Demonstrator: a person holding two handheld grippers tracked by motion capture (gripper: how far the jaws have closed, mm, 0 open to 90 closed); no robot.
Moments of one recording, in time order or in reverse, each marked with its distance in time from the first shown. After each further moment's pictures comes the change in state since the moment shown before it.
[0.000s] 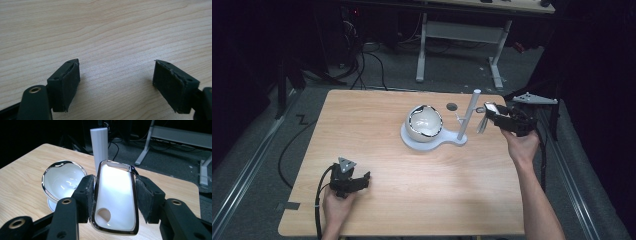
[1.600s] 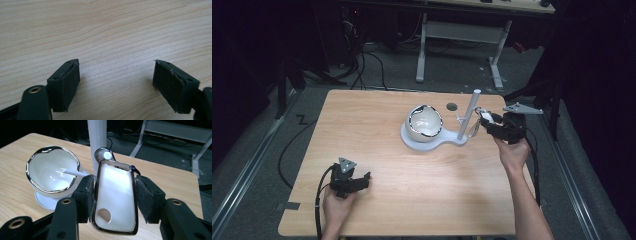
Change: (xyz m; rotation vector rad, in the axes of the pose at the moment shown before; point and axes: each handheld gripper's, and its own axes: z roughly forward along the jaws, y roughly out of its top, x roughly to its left) left arm -0.001 0.000 0.000 0.000 -0.001 0.005; right arm 0.009 -0.028 0.024 0.032 -0.063 -0.010
